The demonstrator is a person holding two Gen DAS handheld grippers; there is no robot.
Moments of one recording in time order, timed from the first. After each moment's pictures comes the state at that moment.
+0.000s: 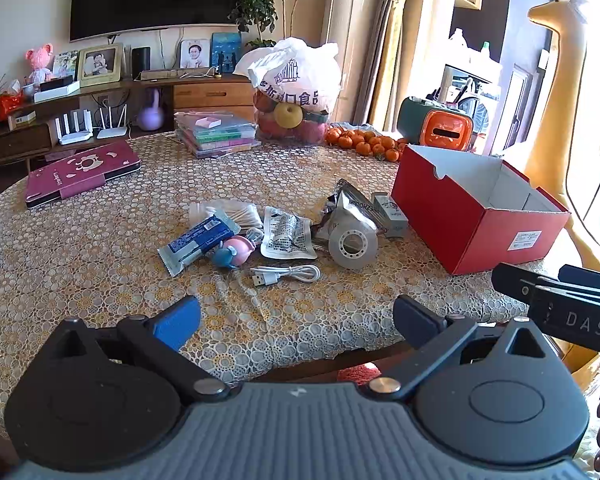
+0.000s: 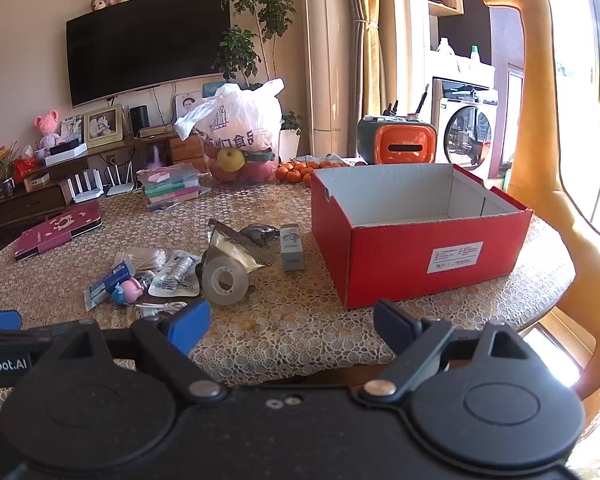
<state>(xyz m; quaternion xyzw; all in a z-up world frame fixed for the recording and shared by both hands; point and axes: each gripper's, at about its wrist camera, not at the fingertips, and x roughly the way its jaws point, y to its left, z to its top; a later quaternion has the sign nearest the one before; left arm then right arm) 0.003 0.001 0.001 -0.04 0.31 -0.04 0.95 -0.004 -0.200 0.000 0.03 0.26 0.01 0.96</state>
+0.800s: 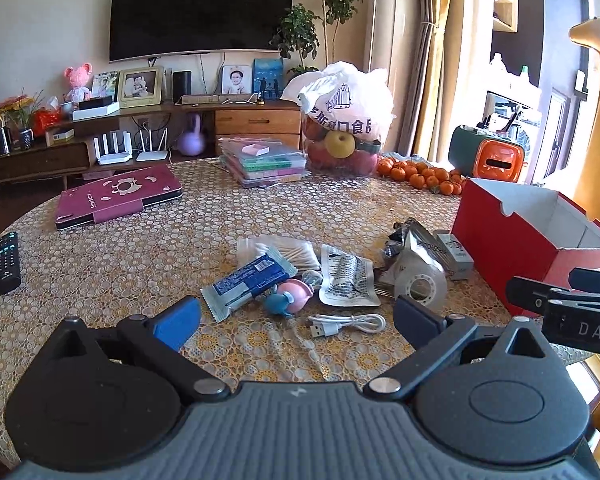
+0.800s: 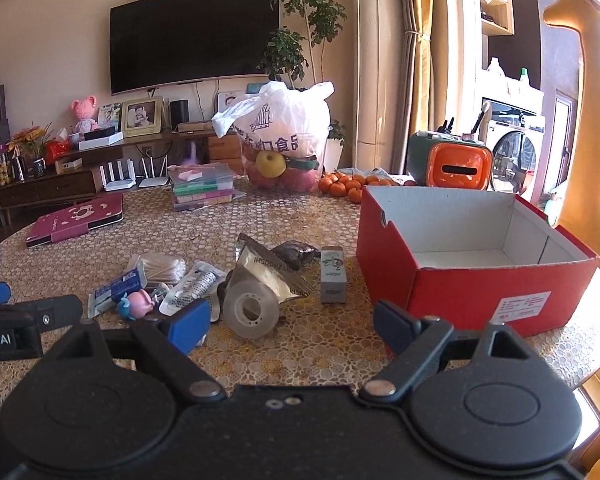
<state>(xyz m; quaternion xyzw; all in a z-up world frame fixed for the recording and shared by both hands) 0.048 0.028 -0.013 -0.04 0.27 0.03 0.96 0.061 -0.184 -0.017 0.00 0.25 0.08 0.96</state>
